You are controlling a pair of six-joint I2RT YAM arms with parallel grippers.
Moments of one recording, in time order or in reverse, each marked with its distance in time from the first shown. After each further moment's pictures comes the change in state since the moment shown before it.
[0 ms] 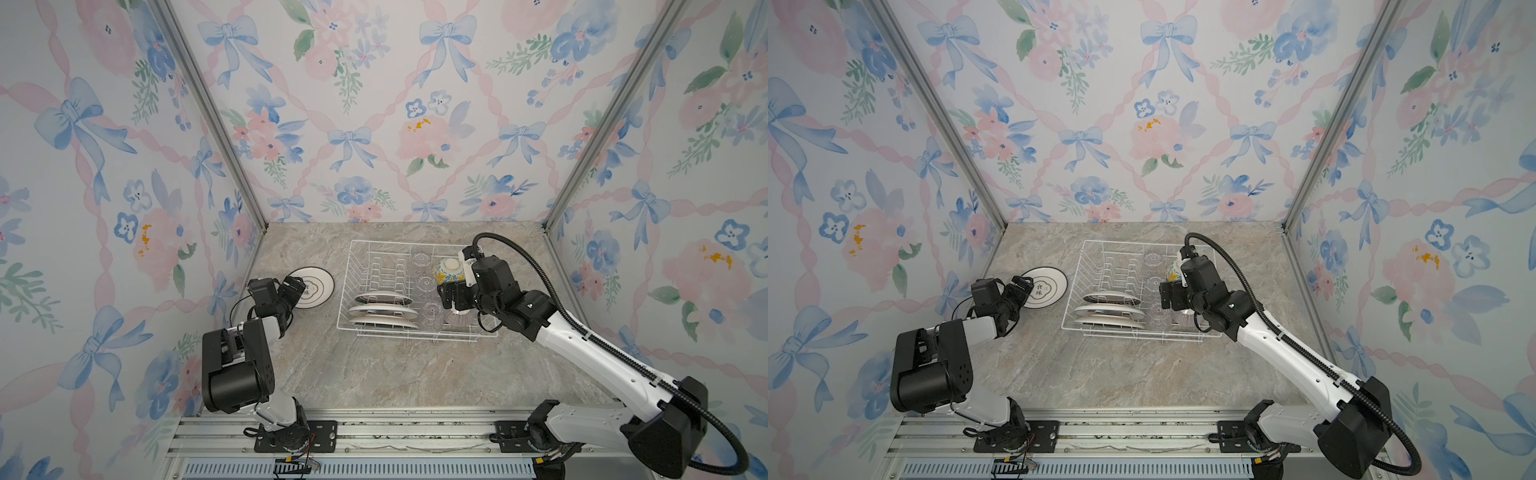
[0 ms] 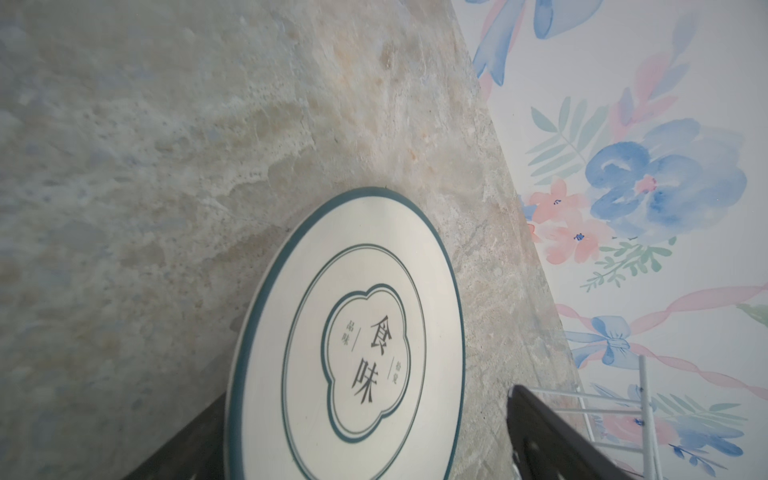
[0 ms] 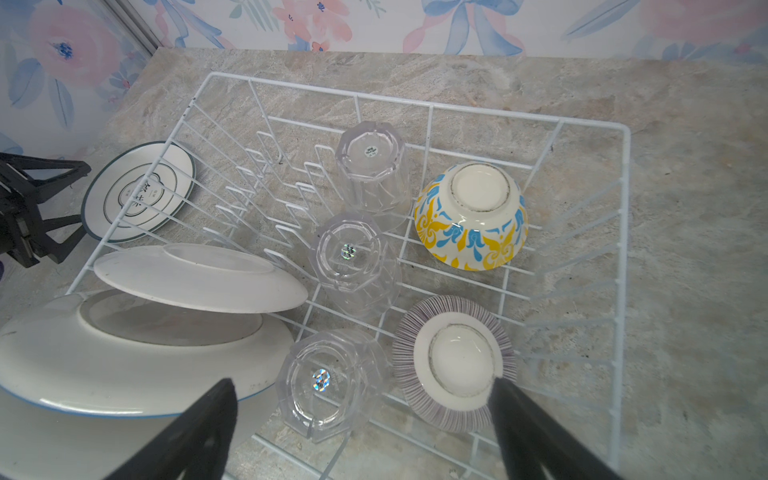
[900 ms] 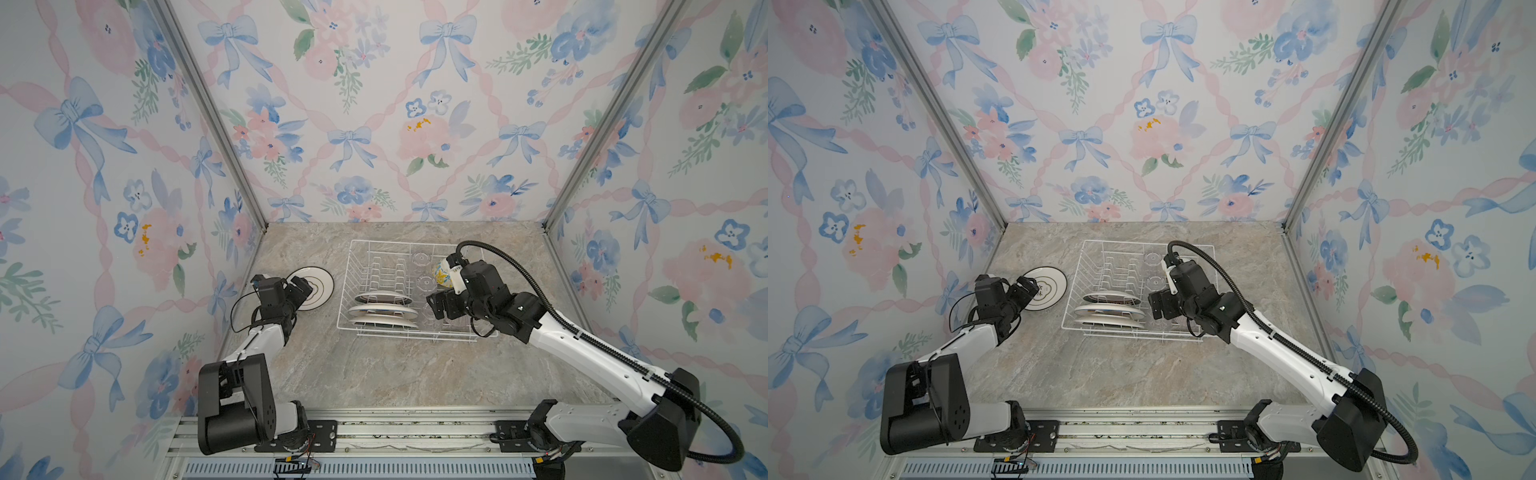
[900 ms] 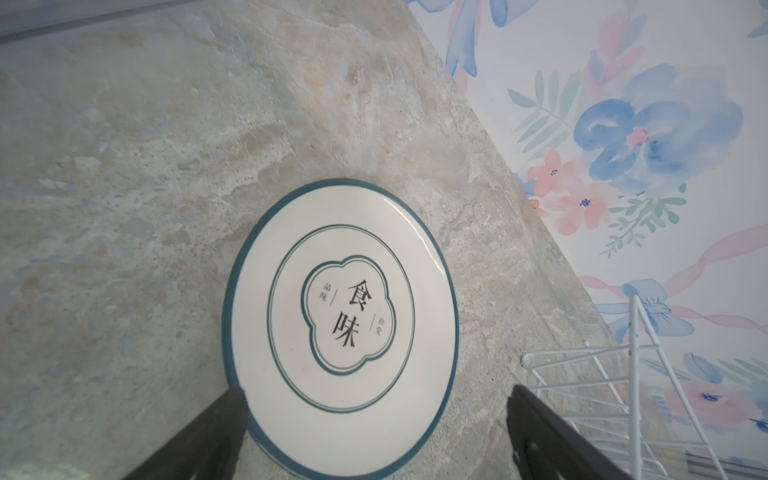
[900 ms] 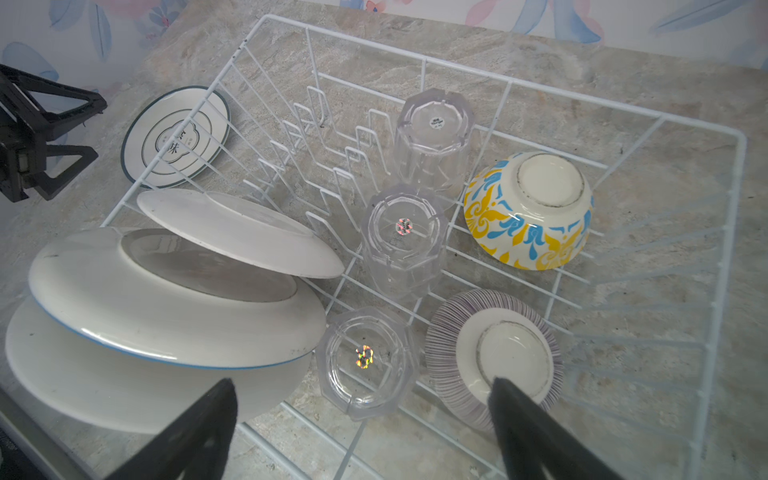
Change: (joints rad) left arm -0.113 -0.249 -0.040 -0.179 -0.137 0.109; right arm 0.084 0.030 0.002 -0.006 -0.049 -0.067
